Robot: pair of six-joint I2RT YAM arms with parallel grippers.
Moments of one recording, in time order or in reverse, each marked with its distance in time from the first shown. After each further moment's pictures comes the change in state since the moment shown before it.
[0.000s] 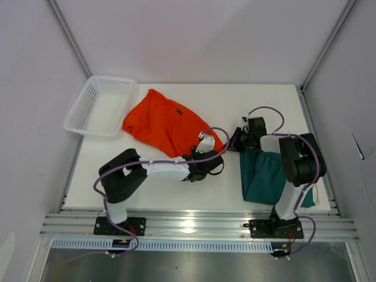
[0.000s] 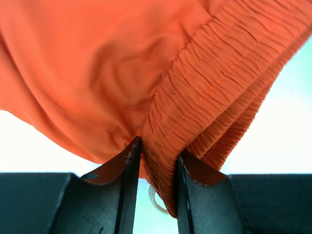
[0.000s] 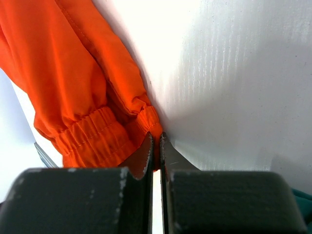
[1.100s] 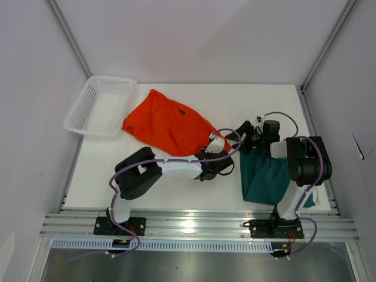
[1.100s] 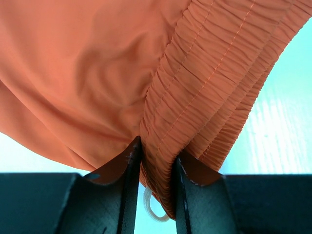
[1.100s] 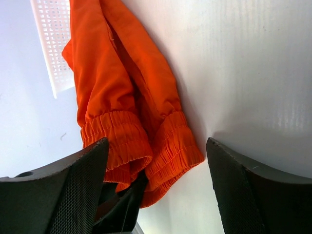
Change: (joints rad) left arm -0.033 0.171 0.182 -0.094 0.007 0.000; right arm -0.144 -0.018 -0.149 0.370 -0.217 0.225
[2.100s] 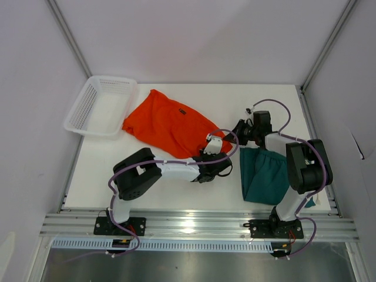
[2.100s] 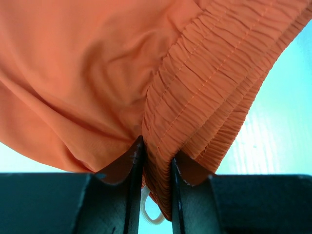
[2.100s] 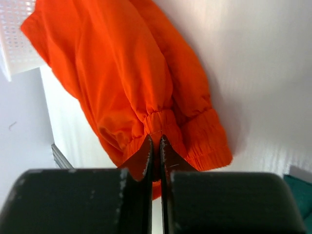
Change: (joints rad) left arm -0.003 -0.017 -0.074 0.139 -0.023 -0.043; right arm 0.121 -0.085 0.163 -0.326 0.151 -0.207
